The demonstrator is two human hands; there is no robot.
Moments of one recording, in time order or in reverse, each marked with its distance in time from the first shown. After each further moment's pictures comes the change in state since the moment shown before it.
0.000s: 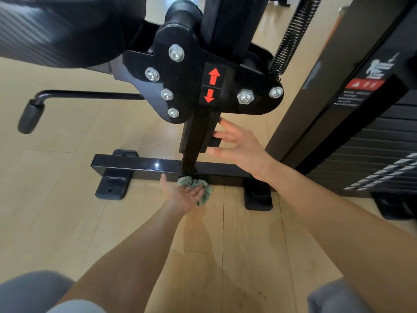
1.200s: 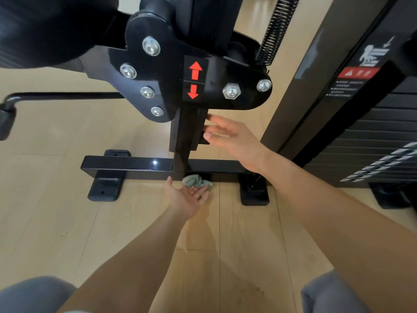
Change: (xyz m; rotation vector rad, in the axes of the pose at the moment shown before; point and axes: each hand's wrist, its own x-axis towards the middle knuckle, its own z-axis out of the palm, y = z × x) left_hand 0.010 -0.030 -0.003 0.131 -0.032 -0.017; right_hand 0.017 0.017 -0.008 0.137 -0.013 0.025
